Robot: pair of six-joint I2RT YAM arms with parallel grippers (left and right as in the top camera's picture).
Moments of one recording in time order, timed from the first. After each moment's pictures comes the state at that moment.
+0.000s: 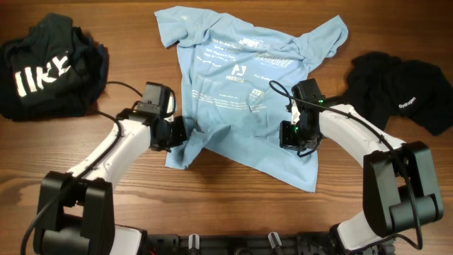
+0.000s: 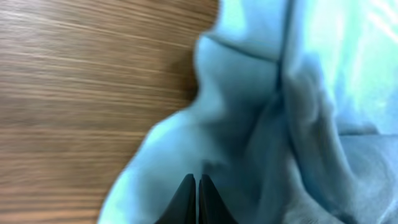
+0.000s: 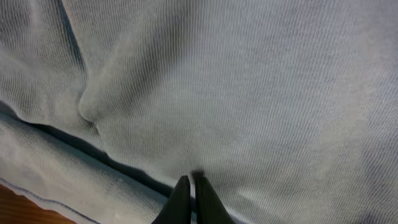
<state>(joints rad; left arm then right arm) -0.22 1.59 0.86 -0.59 0.22 -0.45 0.25 1.73 0.95 -0.75 -0.22 0.33</state>
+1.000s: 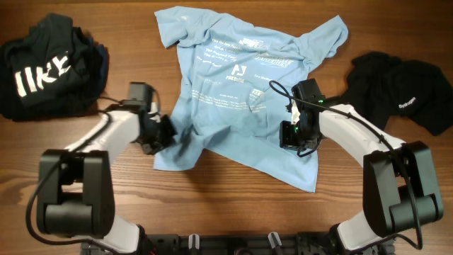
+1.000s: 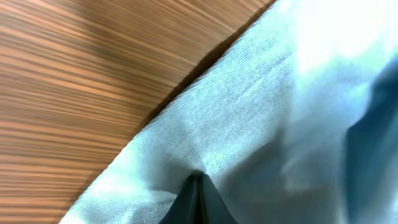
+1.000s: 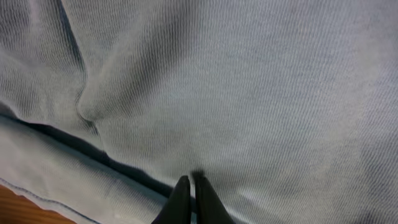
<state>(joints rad) -0.06 1.74 0.88 -0.63 0.31 -0.58 0.25 1.73 0.95 -0.75 -0.22 0.33</state>
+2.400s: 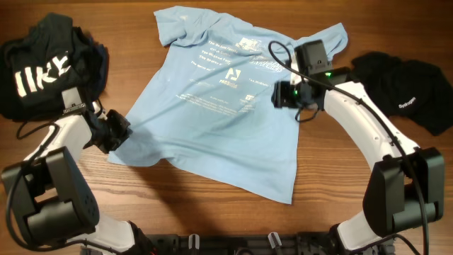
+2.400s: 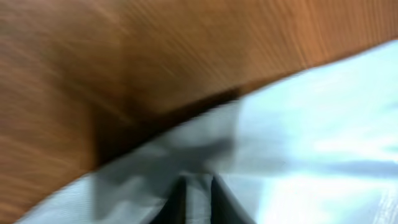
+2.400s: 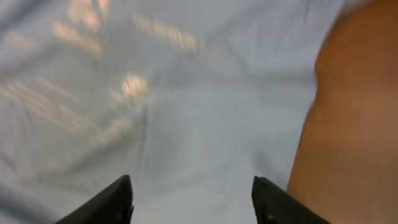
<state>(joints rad) 0.33 1.74 0.89 -0.55 0.30 -0.53 0.25 1.73 1.26 -0.71 -0.13 0.24</state>
